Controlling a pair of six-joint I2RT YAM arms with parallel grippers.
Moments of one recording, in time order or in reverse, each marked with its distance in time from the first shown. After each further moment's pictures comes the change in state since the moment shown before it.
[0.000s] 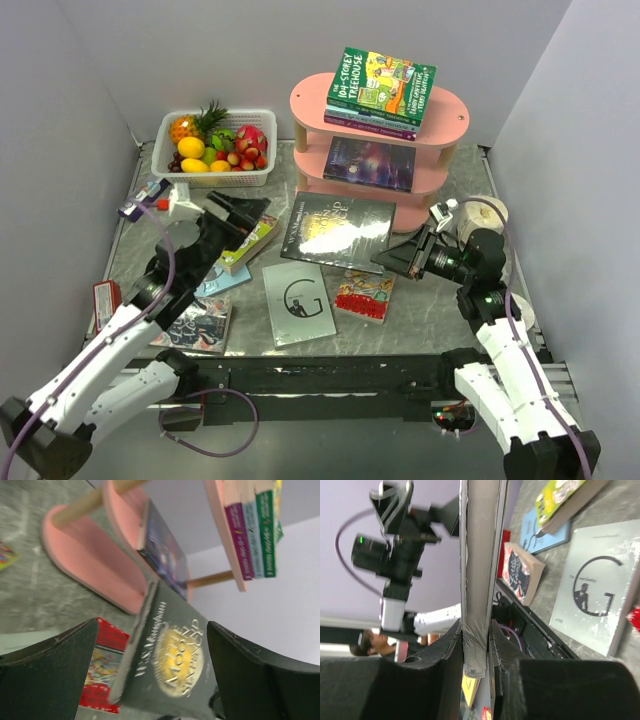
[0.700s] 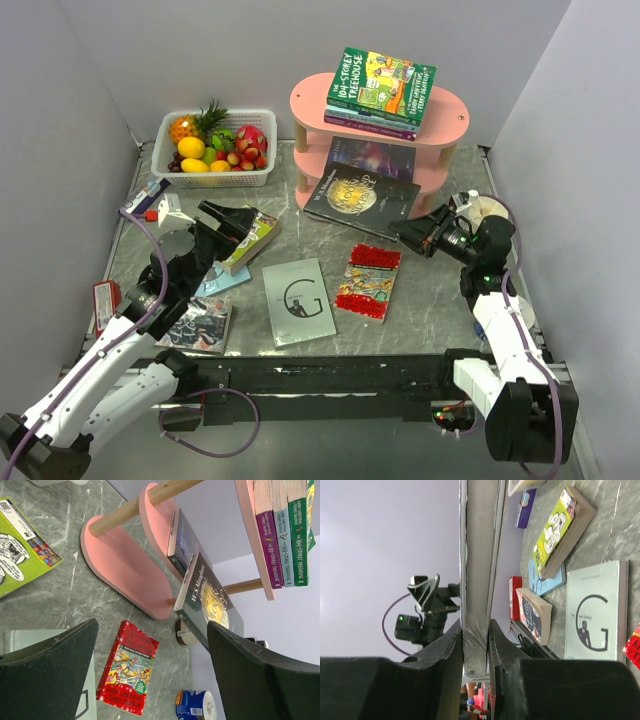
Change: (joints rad) left arm 0.019 -0.104 -0.048 -0.132 -0.101 0.052; right arm -0.225 0.219 -0.039 0.318 -0.035 0.267
